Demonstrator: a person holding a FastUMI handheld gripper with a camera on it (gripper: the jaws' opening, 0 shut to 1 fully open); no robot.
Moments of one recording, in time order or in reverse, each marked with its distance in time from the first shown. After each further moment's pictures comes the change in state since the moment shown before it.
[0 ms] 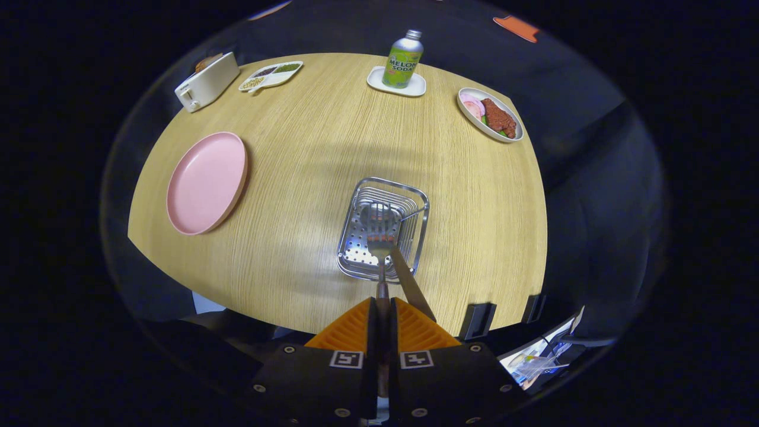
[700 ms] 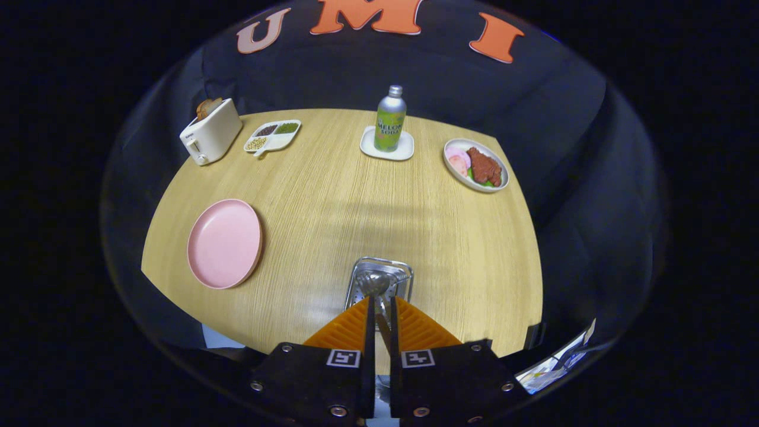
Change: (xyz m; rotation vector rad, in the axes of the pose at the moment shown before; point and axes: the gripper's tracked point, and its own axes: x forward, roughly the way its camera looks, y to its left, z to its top) arm -0.042 -0.023 0.078 0.035 -0.344 -0.023
